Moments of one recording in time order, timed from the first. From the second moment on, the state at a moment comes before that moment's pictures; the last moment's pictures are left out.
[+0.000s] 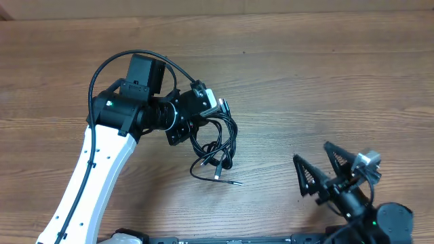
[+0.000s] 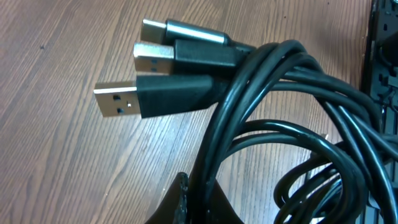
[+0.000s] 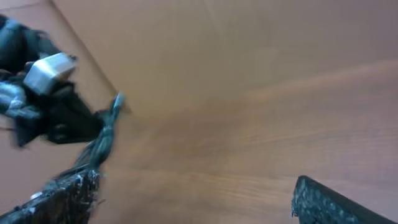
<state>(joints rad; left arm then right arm) -0.29 1.41 1.39 -1.09 0.59 0.79 0.08 0.06 0.46 -0.48 -0.44 0.44</state>
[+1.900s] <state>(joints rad) -0.45 1.42 1.39 -0.89 0.58 0.33 0.11 0.95 0.81 -0.48 -1.10 0.44</state>
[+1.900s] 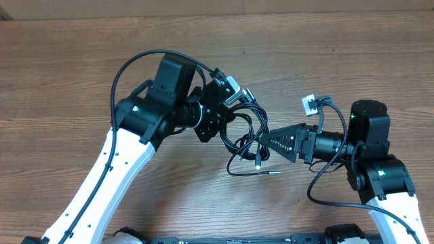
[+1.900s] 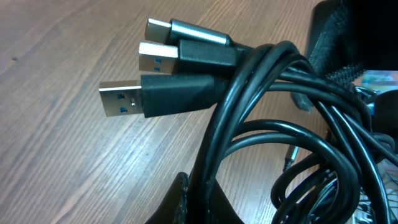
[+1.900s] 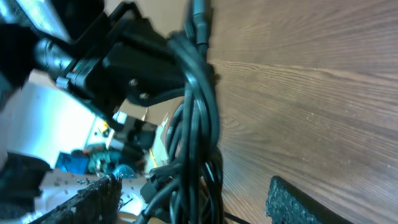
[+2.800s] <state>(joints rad) -0.48 1.45 1.39 -0.72 0.59 0.04 0.12 0.95 0.82 -0.53 -1.08 0.41</state>
